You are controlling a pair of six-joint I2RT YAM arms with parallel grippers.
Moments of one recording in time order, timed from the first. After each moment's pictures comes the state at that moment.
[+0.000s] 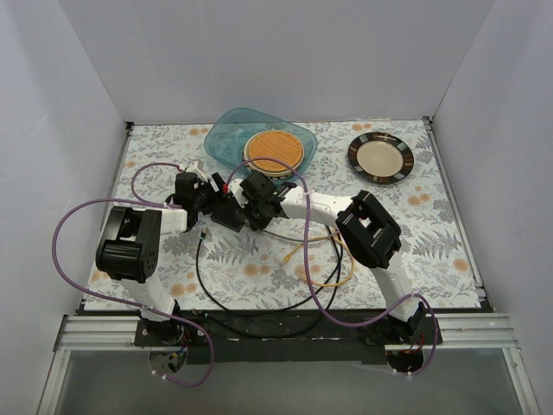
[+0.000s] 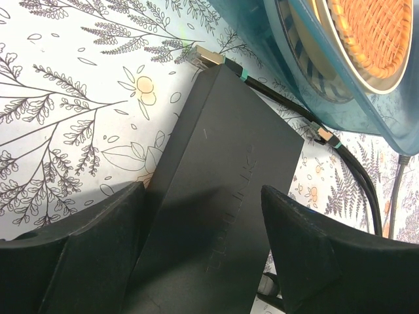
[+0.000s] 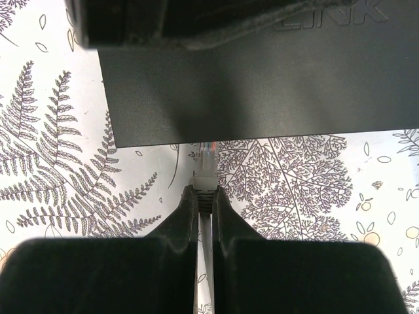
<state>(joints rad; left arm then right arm) -0.15 1.72 0.72 0.42 0.30 -0.60 0.92 2.15 1.61 -0.43 -0.12 -0.11</state>
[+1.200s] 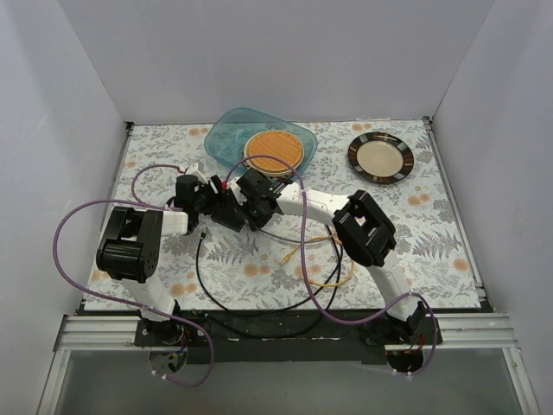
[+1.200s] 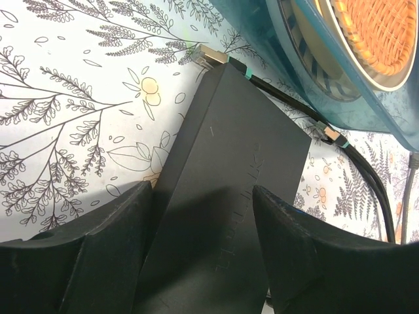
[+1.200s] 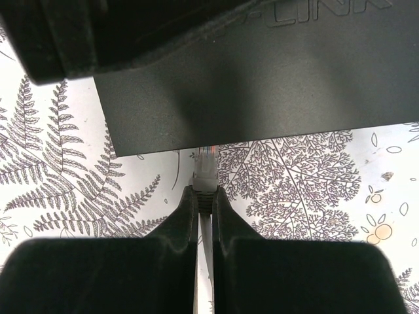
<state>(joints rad) -0.16 1.72 0.69 0.48 0.29 -0.58 0.92 2.20 1.71 -0.53 -0.12 -0.02</state>
